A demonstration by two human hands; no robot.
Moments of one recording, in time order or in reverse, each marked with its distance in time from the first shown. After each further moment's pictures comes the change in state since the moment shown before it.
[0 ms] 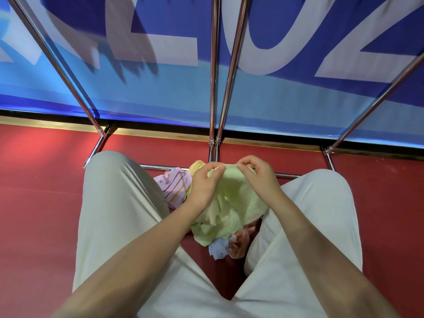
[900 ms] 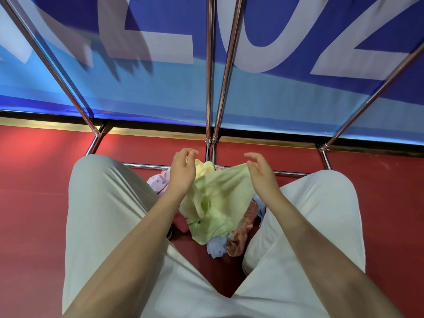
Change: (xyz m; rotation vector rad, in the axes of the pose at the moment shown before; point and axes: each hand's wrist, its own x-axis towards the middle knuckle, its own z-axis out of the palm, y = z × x) left_hand 0.033 0.000 -0.038 0.293 0.173 0.075; right_hand -0.001 0.015 0.001 0.046 0.107 0.170
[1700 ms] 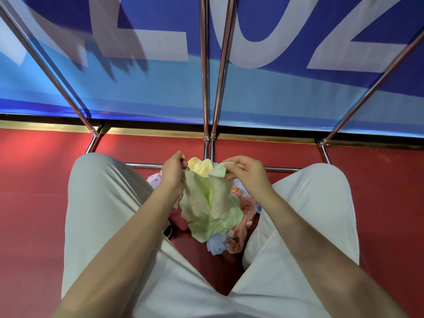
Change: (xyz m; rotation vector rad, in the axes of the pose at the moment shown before) left_hand 0.002 0.007 -0.005 -0.657 -0.022 -0.591; right_hand -0.012 -0.020 0.009 0.236 -0.162 -0.013
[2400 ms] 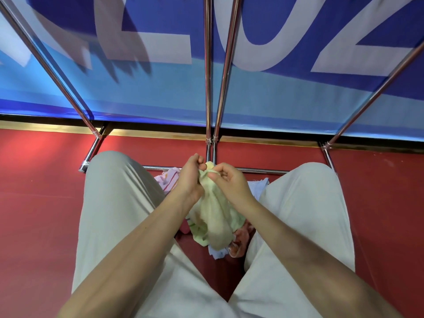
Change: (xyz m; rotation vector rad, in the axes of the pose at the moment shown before) left_hand -0.016 -0.007 0.027 -0.234 -0.186 -0.138; right_hand -0.003 0.002 0.046 0.002 -0.061 -0.060
